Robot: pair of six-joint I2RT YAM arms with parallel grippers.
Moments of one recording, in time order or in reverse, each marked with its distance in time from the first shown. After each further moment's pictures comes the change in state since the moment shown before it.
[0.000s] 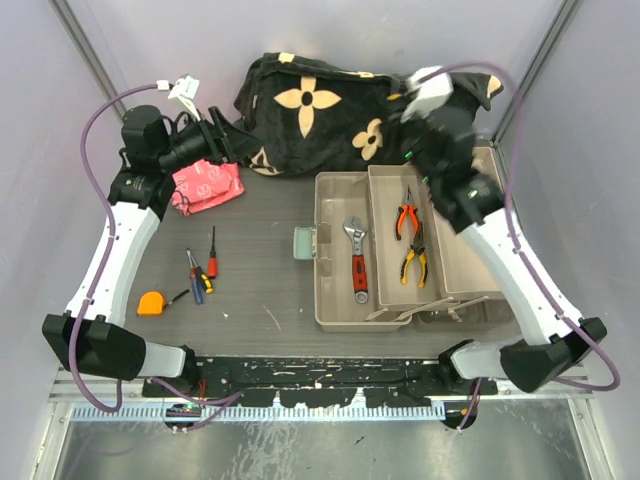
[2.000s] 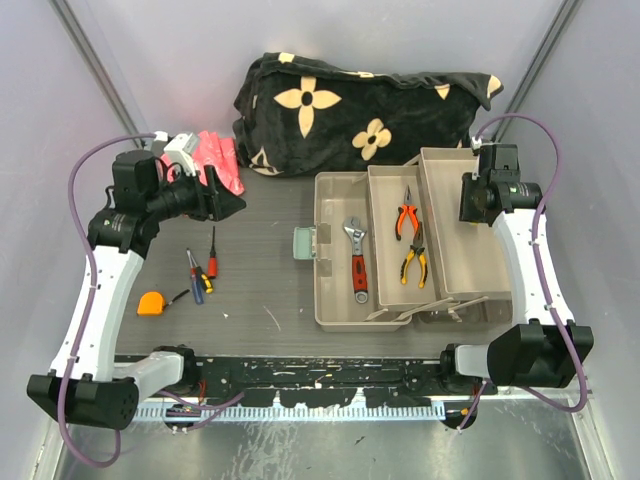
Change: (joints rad) left arm 0.051 -0.253 -0.176 -0.476 -0.075 0.302; right arm -0.616 0.008 -0.165 -0.620 0.023 -0.093
